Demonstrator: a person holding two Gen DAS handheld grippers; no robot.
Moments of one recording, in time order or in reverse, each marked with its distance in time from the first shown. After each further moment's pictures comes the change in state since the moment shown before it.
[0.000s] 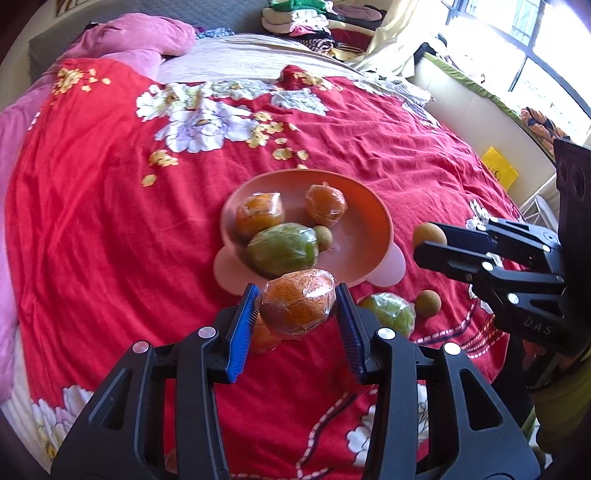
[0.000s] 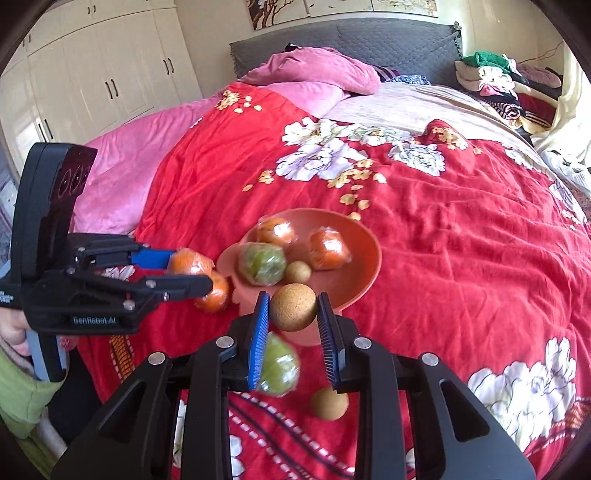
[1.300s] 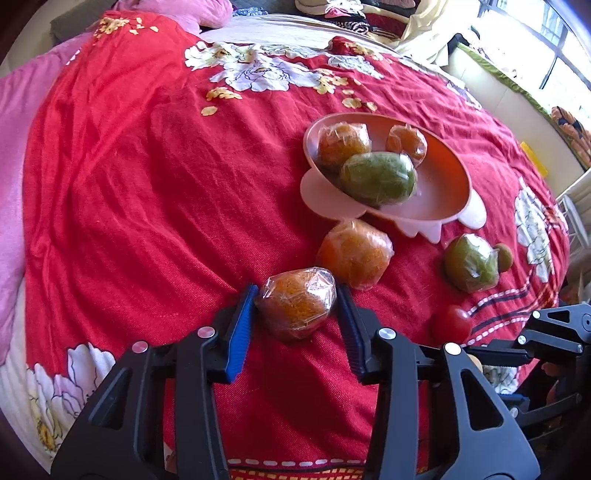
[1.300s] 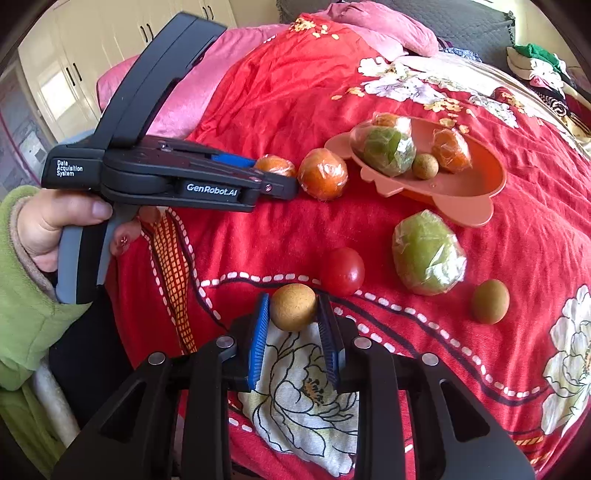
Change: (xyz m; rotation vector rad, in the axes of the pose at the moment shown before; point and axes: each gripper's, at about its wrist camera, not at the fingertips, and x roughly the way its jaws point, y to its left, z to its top) left arm 0.014 0.055 -0.047 -0.070 0.056 0.093; right arm 0.030 0.091 -0.073 -0.111 0.180 0.102
